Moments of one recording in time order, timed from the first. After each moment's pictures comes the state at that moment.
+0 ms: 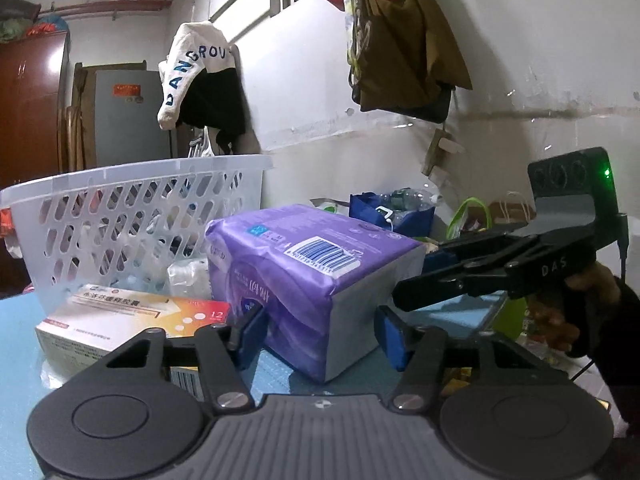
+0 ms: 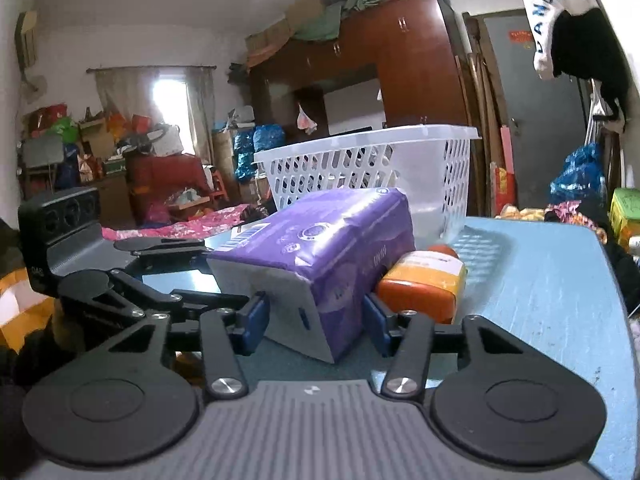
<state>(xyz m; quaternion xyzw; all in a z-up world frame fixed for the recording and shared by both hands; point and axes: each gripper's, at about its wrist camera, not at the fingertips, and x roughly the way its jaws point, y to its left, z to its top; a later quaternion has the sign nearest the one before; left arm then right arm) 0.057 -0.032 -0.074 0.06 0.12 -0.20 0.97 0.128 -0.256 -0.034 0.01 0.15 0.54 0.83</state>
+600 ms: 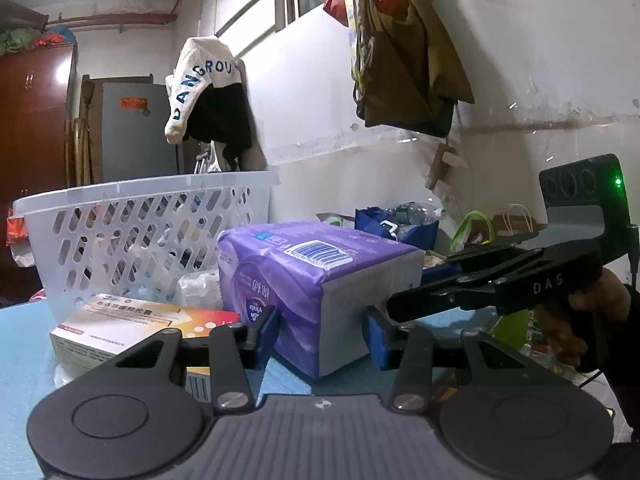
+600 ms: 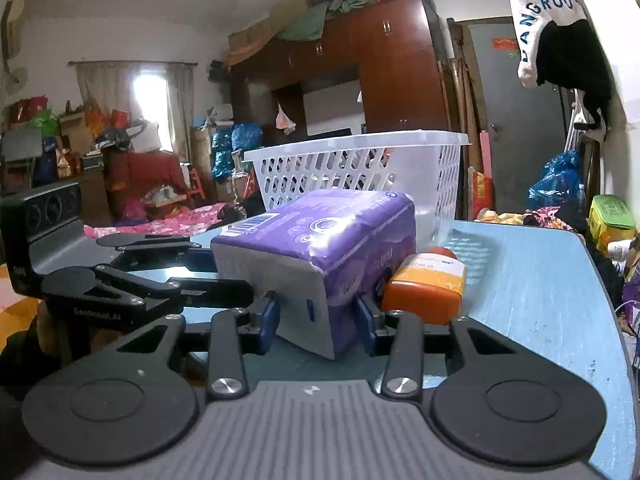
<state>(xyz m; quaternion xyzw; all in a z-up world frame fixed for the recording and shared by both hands) 0.049 -0.031 -0.069 0.06 0.09 -0.19 0.98 0.106 -0.247 -0.031 -0.01 0.13 0.49 0.86</state>
